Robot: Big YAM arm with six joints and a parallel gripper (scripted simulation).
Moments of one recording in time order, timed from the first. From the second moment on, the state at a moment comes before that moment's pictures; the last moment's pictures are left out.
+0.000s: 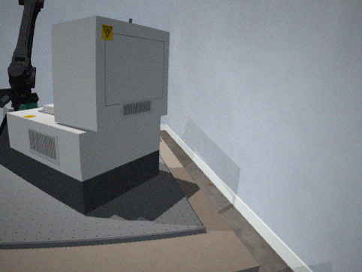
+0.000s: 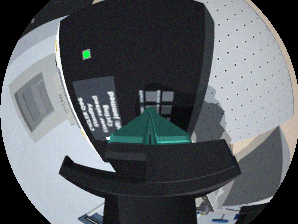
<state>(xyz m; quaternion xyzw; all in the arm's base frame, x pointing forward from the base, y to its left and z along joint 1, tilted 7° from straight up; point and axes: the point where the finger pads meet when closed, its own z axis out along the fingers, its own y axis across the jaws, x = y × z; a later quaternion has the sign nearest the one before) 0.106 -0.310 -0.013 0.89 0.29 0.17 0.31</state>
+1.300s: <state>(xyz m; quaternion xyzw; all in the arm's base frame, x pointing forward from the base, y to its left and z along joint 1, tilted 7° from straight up) 0.105 -0.312 -0.016 0.89 0.29 0.17 0.31</state>
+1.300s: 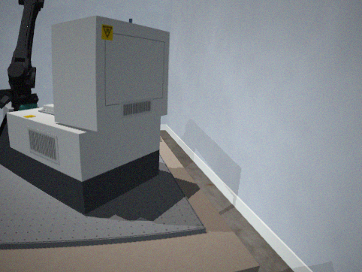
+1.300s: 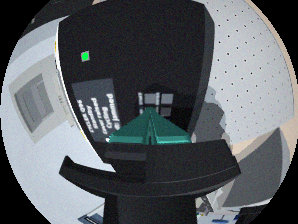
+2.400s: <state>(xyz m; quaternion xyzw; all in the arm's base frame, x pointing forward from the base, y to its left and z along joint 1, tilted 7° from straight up) 0.107 -0.313 -0.015 0.89 0.29 0.17 0.32</state>
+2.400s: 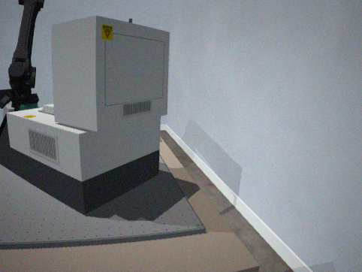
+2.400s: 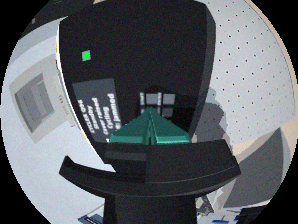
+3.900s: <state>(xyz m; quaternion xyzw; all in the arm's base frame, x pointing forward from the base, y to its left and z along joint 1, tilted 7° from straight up) 0.093 -0.293 0.007 0.89 0.29 0.17 0.31</state>
